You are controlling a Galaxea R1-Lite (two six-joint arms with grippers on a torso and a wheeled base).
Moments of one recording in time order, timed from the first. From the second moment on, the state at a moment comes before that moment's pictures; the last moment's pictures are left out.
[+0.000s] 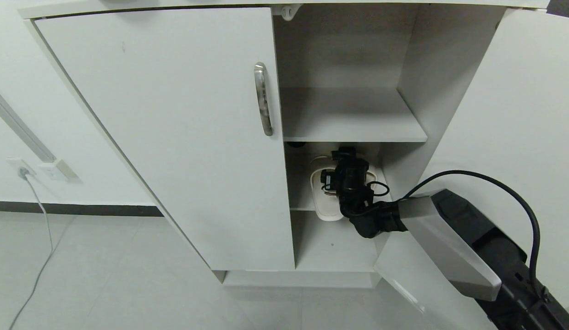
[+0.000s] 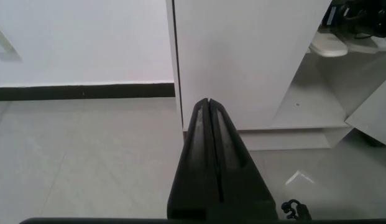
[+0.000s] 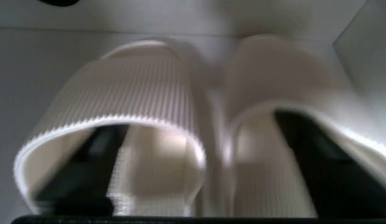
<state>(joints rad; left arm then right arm) 0.00 0.00 0.00 0.00 0.00 0.02 0.54 2.66 -1.98 -0.69 -0.55 0.02</state>
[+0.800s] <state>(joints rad) 0.00 0.00 0.00 0.00 0.00 0.02 0.63 2.29 -1.24 -0.94 -0.56 0.03</state>
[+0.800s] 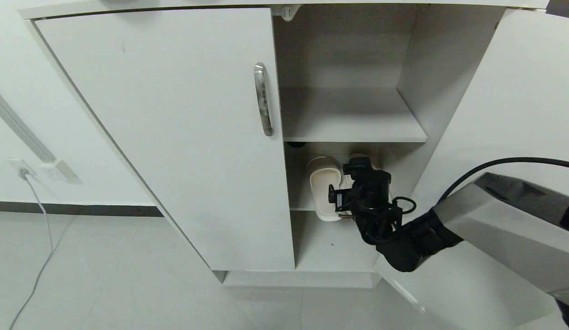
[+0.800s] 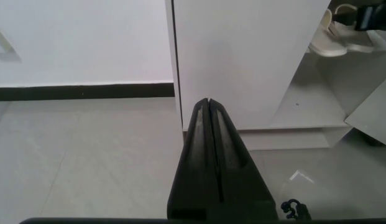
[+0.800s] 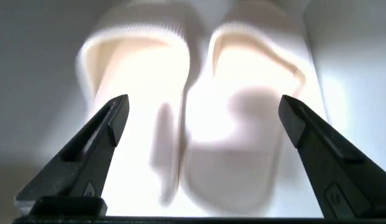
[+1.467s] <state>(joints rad) 0.00 0.00 0.00 0.00 0.00 0.02 0.78 1.96 -0.79 -1.07 -0.56 0.03</state>
